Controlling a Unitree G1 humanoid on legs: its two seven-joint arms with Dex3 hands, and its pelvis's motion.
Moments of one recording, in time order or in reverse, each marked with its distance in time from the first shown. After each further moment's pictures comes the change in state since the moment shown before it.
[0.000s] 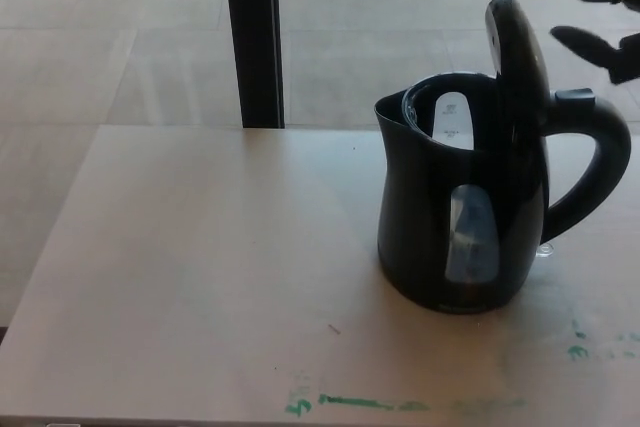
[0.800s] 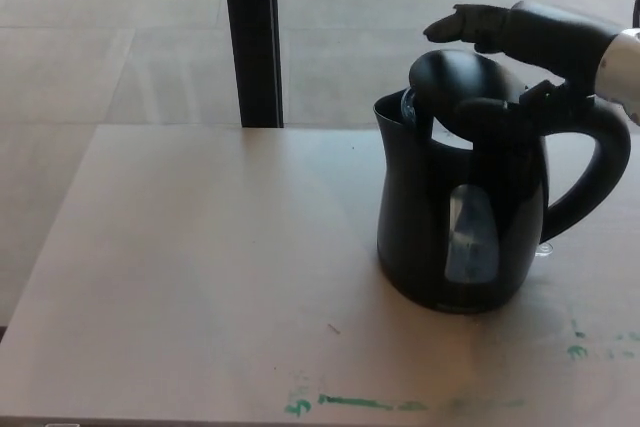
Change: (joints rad) left_arm 0.008 0.014 0.003 0.006 -0.031 0.023 -0.005; right_arm -0.068 0.110 0.178 0.074 -0.277 -0.155 0.042
